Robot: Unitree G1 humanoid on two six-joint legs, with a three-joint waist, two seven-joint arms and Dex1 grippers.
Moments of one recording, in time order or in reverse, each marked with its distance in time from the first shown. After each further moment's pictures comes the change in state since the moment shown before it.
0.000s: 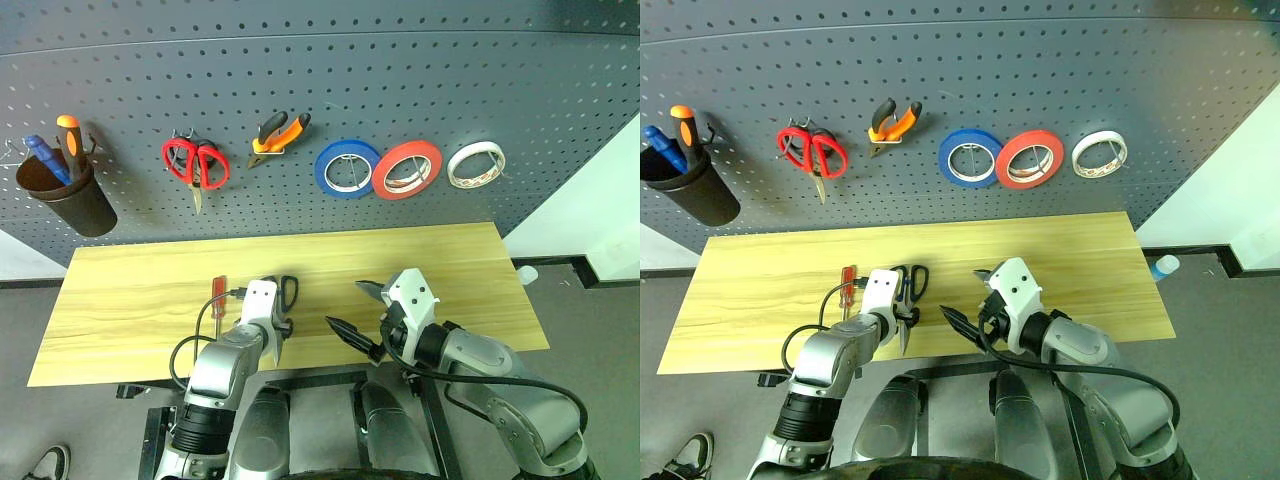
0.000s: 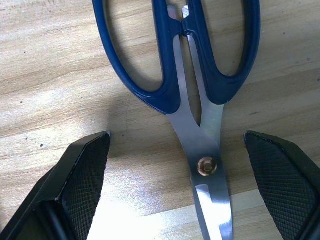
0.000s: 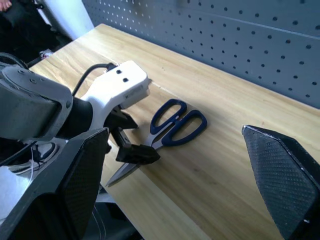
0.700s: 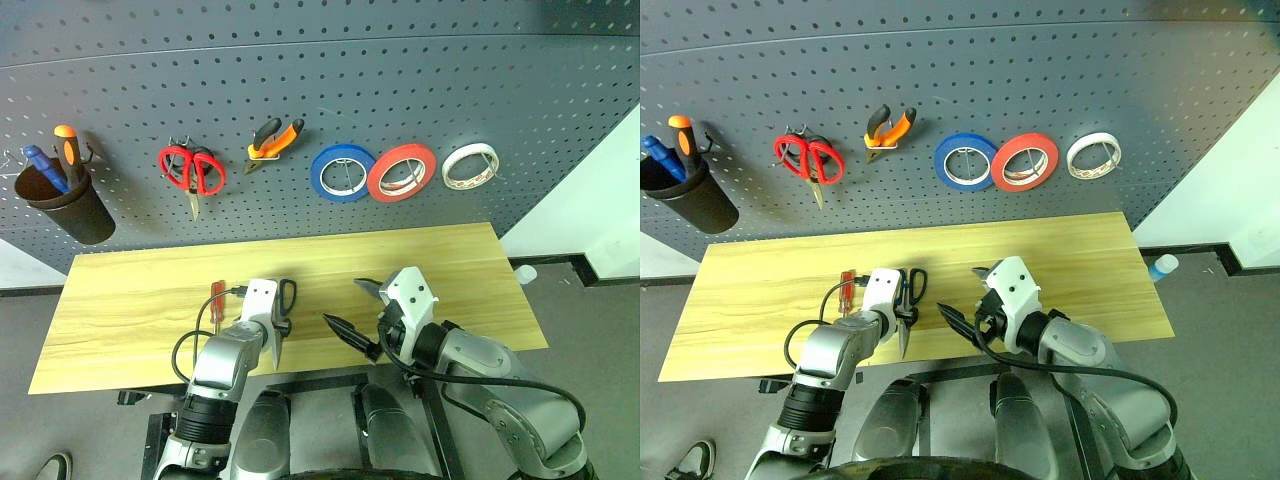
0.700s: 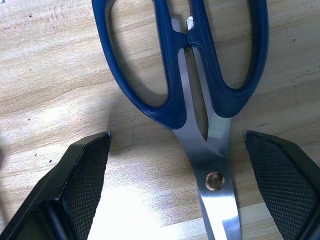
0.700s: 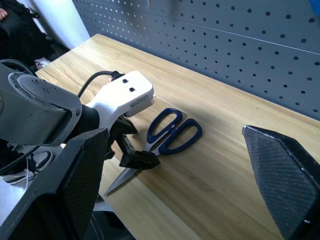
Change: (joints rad) left arm -0.032 0.006 -0.007 0.065 0.036 0.013 -0.012; right arm -0.006 0.012 0.007 -0.023 0.010 0.024 -0.038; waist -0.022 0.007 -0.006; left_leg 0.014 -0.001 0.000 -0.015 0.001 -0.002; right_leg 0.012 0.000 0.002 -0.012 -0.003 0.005
